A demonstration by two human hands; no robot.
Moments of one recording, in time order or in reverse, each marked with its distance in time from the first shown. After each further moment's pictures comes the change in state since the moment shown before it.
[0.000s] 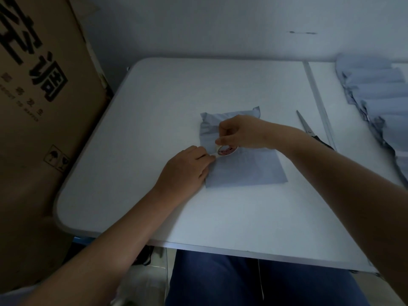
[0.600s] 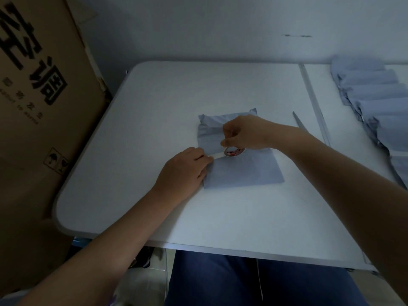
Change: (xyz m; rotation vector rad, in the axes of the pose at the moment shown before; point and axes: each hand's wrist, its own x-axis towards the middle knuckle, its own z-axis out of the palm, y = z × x) left_hand 0.001 0.000 -0.001 0.014 -0.004 0.004; right_hand -0.006 0.005 -0.007 -0.171 0.020 0.022
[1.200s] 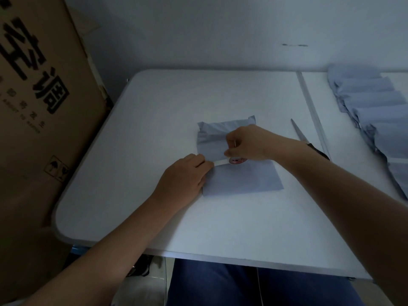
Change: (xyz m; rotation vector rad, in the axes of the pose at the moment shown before) left_hand 0.001 -0.001 0.001 0.041 -0.031 0.010; right_hand -0.003 0.009 0.006 -0.034 0.034 0.022
